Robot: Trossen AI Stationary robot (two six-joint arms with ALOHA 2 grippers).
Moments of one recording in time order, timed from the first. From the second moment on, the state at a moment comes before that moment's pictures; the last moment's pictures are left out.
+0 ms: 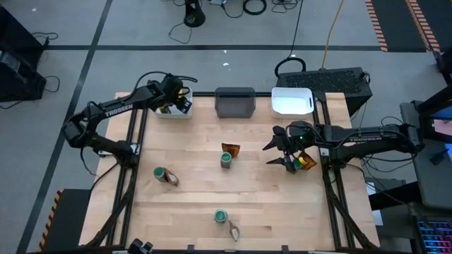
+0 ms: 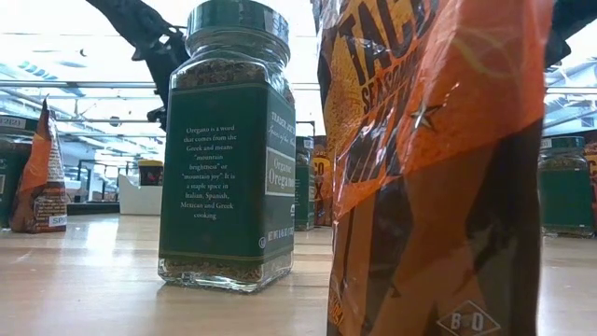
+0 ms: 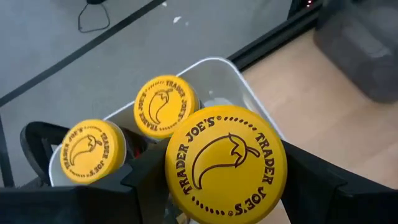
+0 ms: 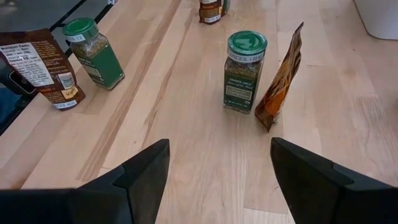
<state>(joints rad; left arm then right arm) 0.74 1.36 0.95 -0.53 -0.29 -0.13 -0.12 0.95 0.53 -0.14 -0.31 -0.09</state>
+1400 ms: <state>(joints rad) 0.76 1.36 0.85 -0.45 -0.33 -0.15 -0.12 0.95 0.53 -0.14 -0.31 -0.07</state>
